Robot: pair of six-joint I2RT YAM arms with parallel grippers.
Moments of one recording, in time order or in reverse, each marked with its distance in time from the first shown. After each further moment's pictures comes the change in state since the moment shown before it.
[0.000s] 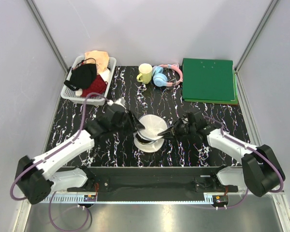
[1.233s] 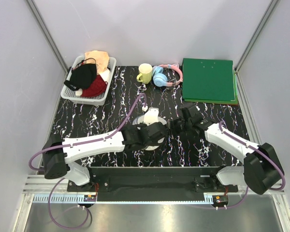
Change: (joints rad) left arm -0.486 0.333 0.378 -0.307 -0.614 0.152; right arm 0.072 0.028 0.180 -0.240 0.151 0.352
